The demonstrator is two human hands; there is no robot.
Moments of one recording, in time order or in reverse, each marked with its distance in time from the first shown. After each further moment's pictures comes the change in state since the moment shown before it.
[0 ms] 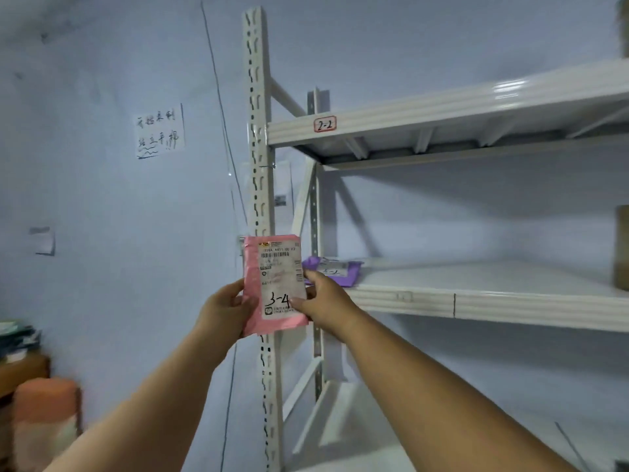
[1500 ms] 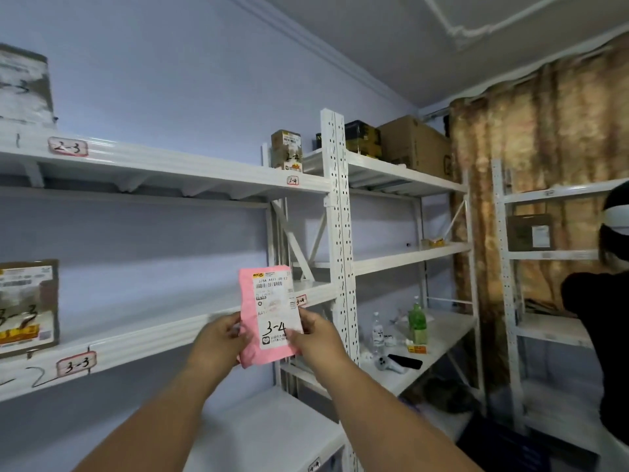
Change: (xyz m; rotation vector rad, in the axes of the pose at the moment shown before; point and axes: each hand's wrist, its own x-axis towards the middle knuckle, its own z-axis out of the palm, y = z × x) left_hand -0.366 0.133 0.711 -0.125 -0.949 0.186; right_hand -0.548 0.055 -0.608 -0.041 1.095 0.219
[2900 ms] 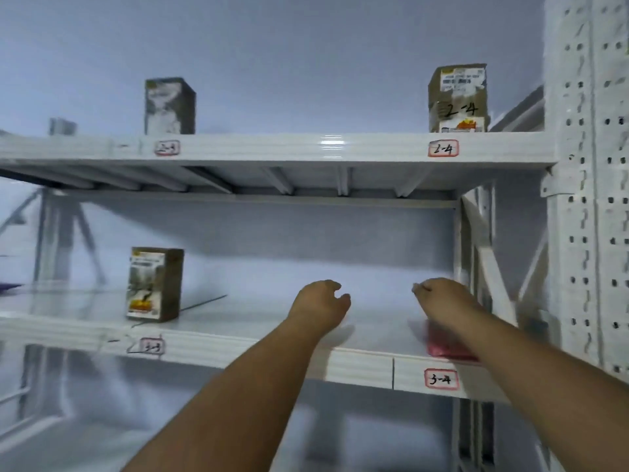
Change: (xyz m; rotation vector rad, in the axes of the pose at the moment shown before) left_hand 0.246 -0.015 0.066 0.880 0.516 -0.259; right_hand 0.370 0.018 -0.036 -0.909 -0.409 -0.421
